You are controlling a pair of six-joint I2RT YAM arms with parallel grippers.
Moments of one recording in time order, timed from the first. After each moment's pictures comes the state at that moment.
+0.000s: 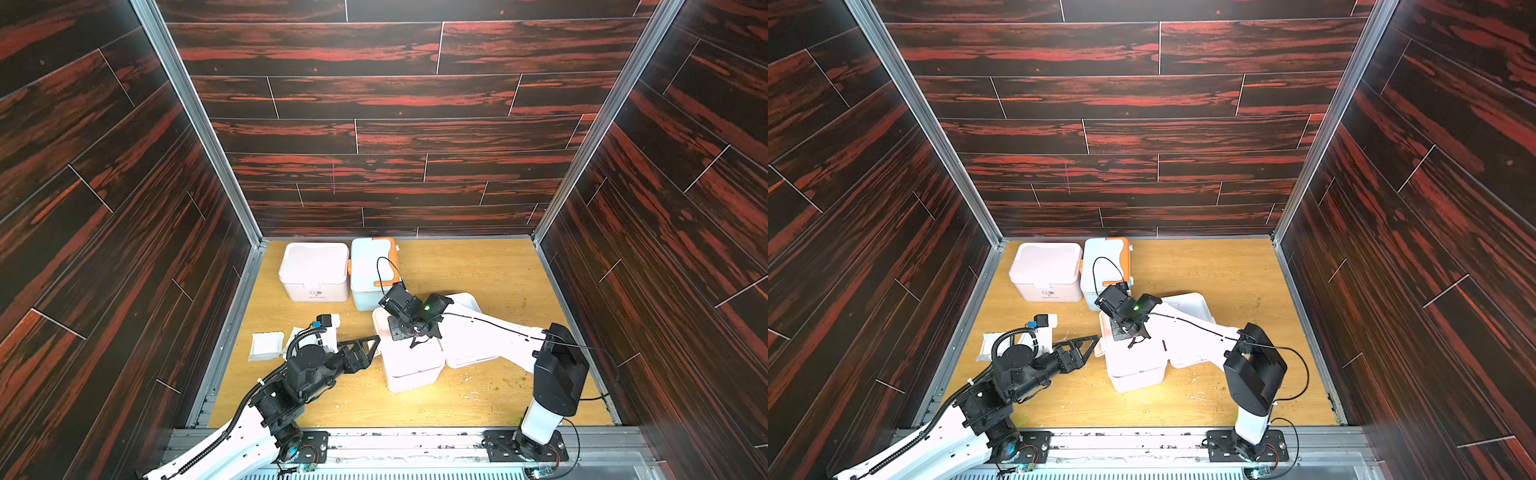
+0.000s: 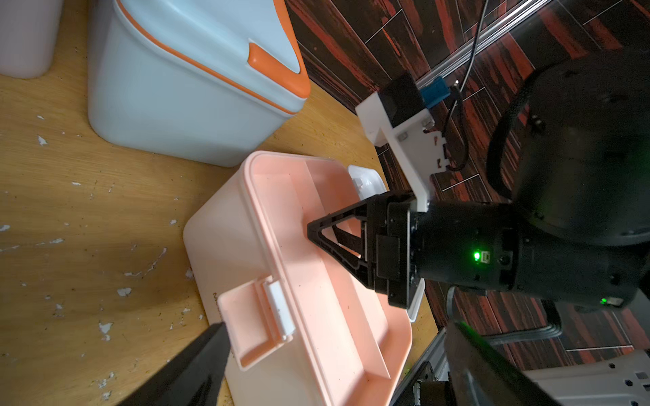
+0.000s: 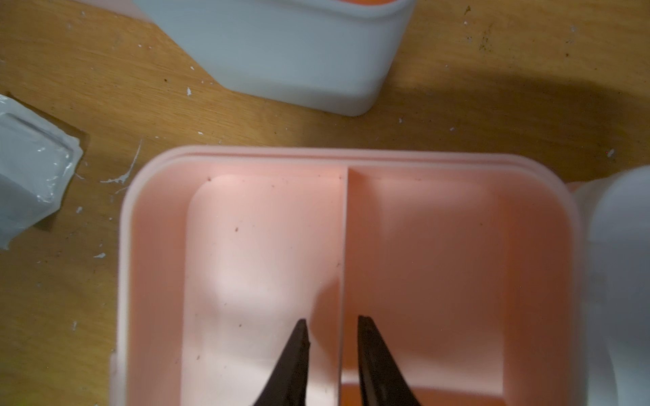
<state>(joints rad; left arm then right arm) -0.76 0.58 0.35 -0.04 0.02 -0.92 0.99 1.78 1.43 -0.81 0.26 0.63</state>
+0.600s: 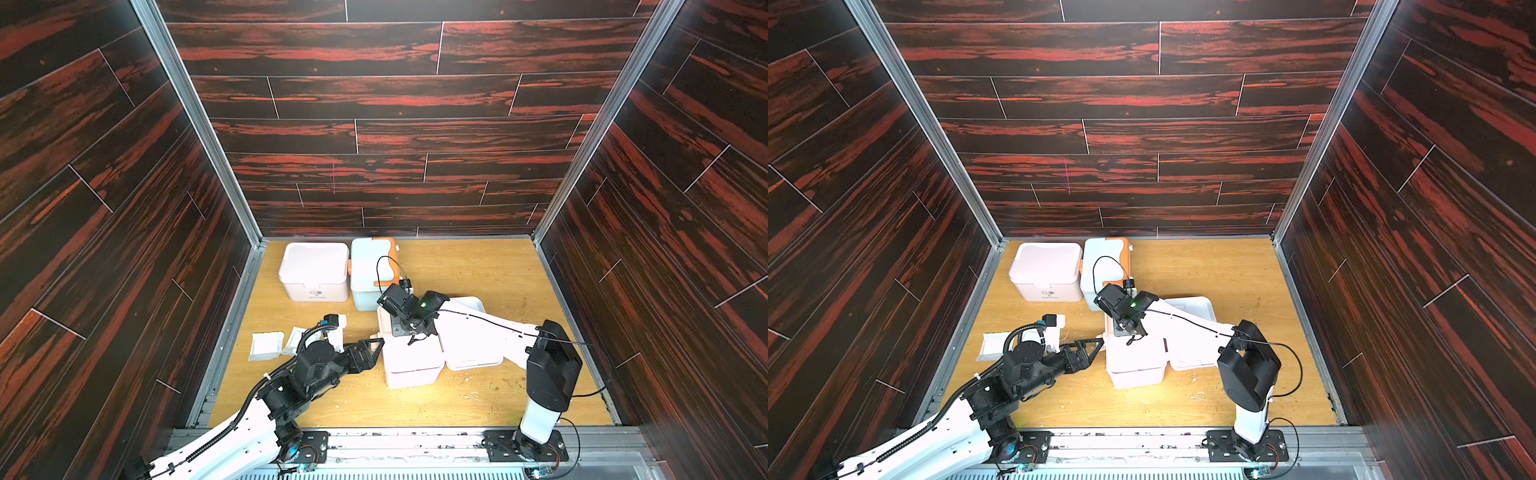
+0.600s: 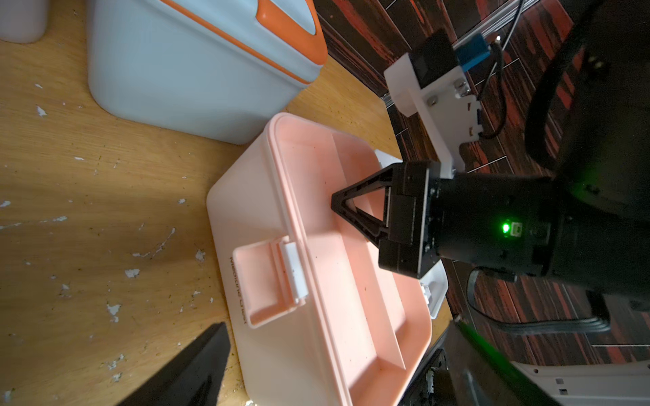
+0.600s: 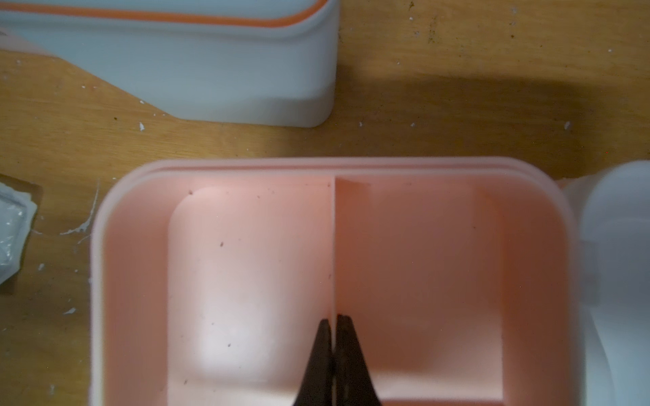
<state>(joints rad) -0.79 0.68 0.37 -0.05 0.02 -0.91 0.98 1.81 1.47 -0.87 0.34 0.75</state>
